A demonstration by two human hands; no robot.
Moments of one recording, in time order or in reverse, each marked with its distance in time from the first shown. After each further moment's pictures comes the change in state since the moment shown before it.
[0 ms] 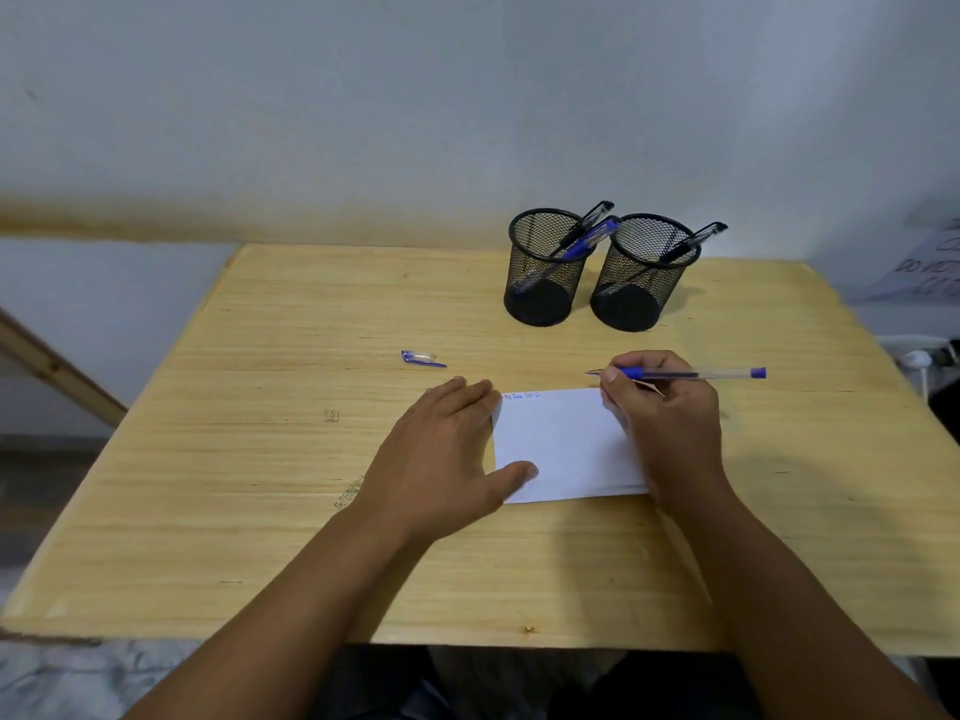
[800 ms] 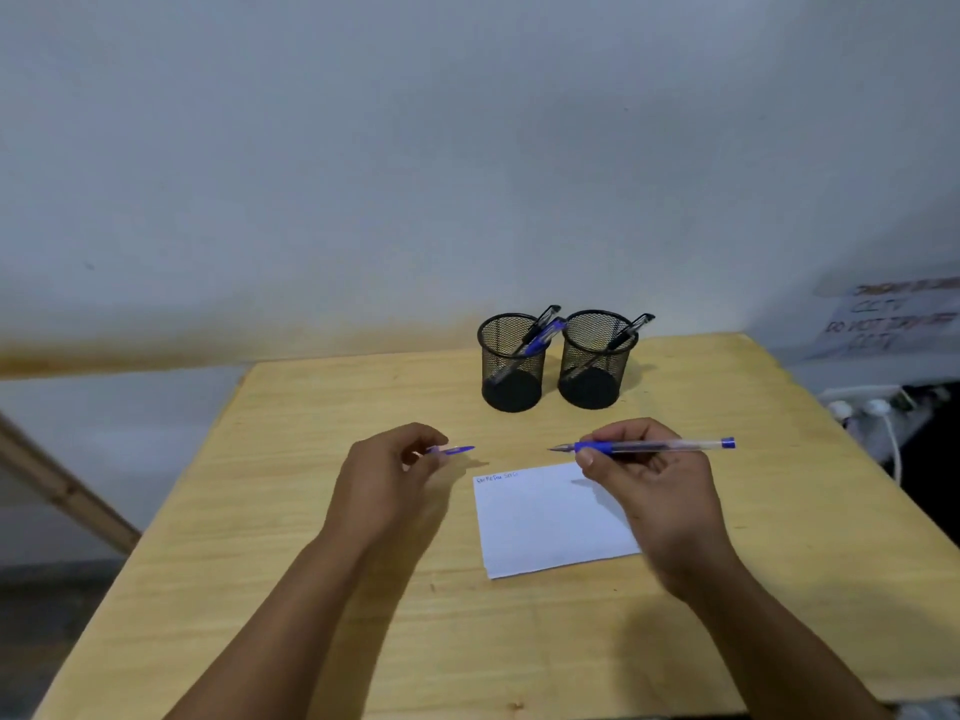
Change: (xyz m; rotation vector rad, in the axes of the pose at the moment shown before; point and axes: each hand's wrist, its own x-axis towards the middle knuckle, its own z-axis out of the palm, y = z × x) left_hand 0.033 -0.019 -0.043 -0.342 0.219 -0.209; right_hand -0.030 -0.045 -0.032 0.172 -0.135 -0.055
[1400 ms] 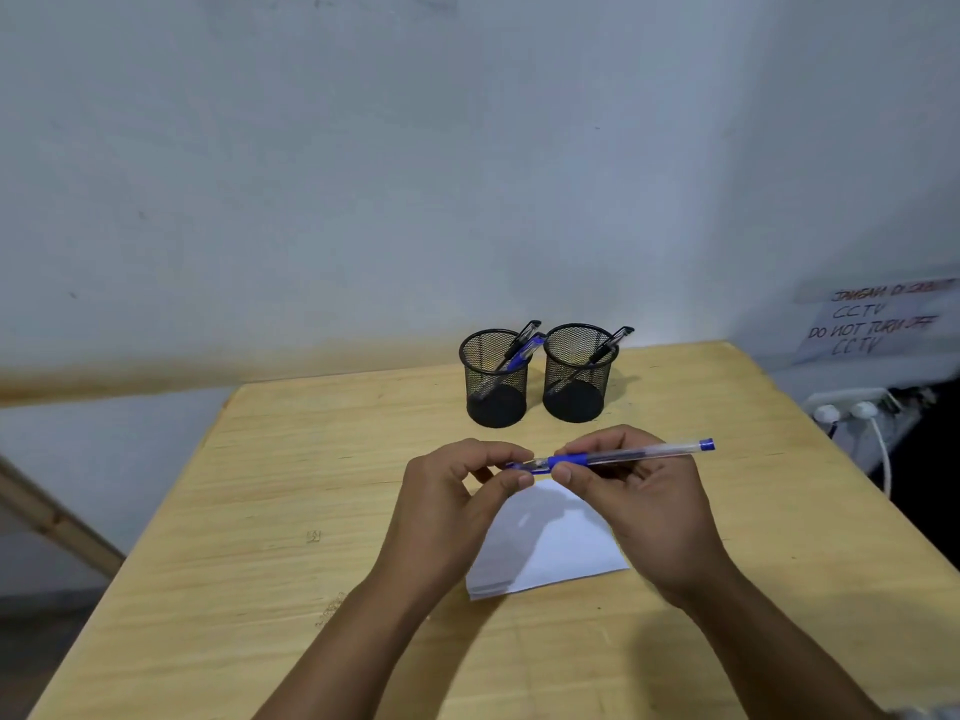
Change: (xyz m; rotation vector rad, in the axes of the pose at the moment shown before) left_hand -0.030 0.085 0.023 -0.283 -0.050 0.173; right_hand 0.000 -0.017 -0.008 -0.012 -0.109 -0.073
